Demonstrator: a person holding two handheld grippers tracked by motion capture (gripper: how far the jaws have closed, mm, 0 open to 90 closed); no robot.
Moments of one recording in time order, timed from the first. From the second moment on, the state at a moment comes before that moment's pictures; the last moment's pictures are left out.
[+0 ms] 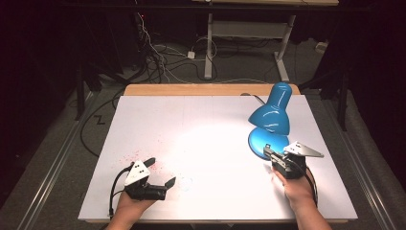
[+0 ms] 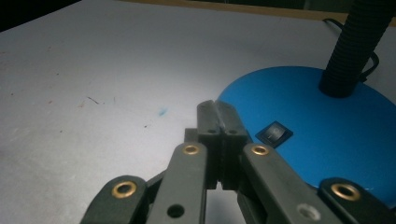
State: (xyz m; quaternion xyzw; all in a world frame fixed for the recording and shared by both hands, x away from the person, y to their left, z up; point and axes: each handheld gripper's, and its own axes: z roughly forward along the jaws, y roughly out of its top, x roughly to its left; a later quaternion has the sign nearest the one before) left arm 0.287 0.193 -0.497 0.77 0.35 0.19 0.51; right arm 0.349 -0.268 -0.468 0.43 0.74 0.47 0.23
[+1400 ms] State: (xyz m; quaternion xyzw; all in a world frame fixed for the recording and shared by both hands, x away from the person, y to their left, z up) left arm 0.286 0.193 -0.497 0.76 0.35 0.19 0.51; right arm 0.384 -0.283 -0.478 0.48 0.72 0.45 0.22
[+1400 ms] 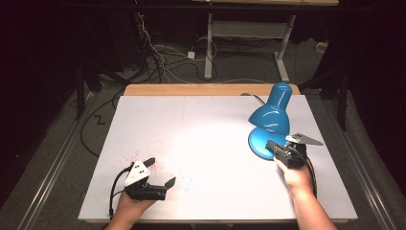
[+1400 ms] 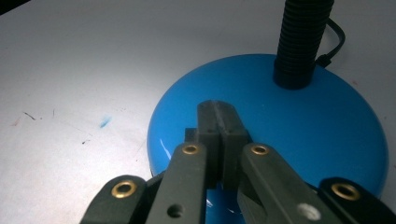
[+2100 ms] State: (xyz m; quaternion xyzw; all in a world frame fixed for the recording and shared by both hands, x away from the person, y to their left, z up) left arm 0.286 0.192 -0.497 0.76 0.35 0.19 0.51; right arm 0.385 -0.285 -0.479 0.48 0.72 0.45 0.21
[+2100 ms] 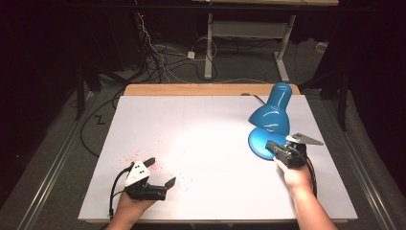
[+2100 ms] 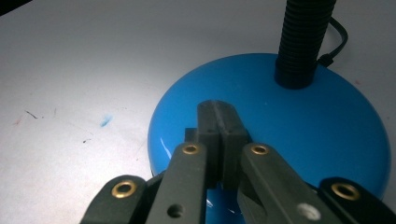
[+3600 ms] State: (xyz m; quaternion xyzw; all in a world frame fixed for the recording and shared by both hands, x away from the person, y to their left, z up) left arm 0.285 0.193 -0.497 0.76 0.35 0.19 0.51; right arm 0.356 -0.258 -0.463 0.43 0.75 0.46 0.21
